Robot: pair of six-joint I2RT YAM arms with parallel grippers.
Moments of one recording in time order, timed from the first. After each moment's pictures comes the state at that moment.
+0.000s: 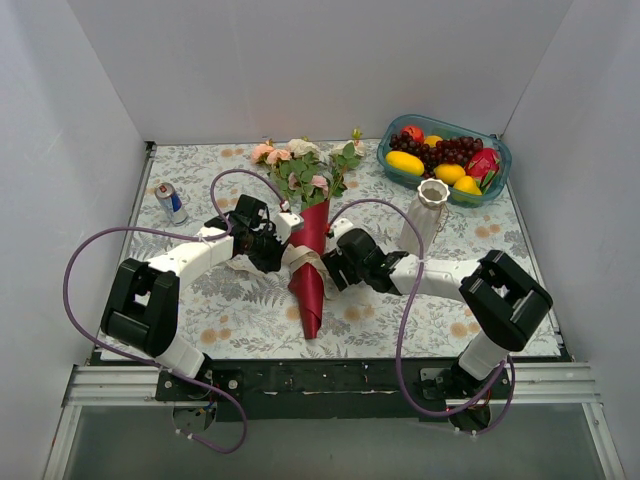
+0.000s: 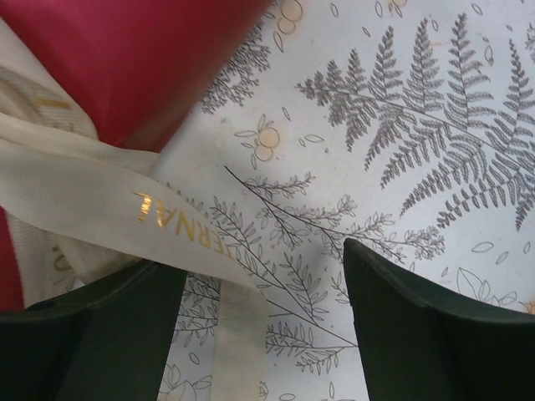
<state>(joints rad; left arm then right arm) -0.41 1.55 0.96 -0.49 0.39 0.38 0.87 1.63 0.82 -0.02 0.23 0.11</state>
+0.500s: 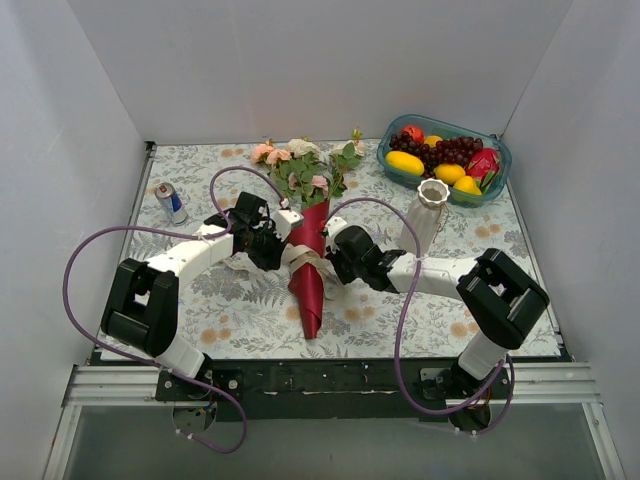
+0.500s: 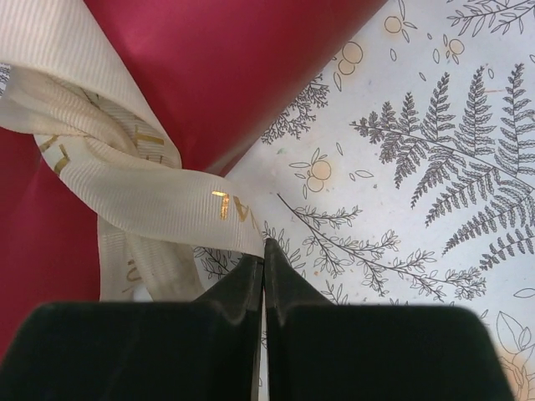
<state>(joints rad) -0.41 1.55 0.98 -0.52 0.38 0.37 0.87 1.65 0.85 0.03 0.11 0.10</state>
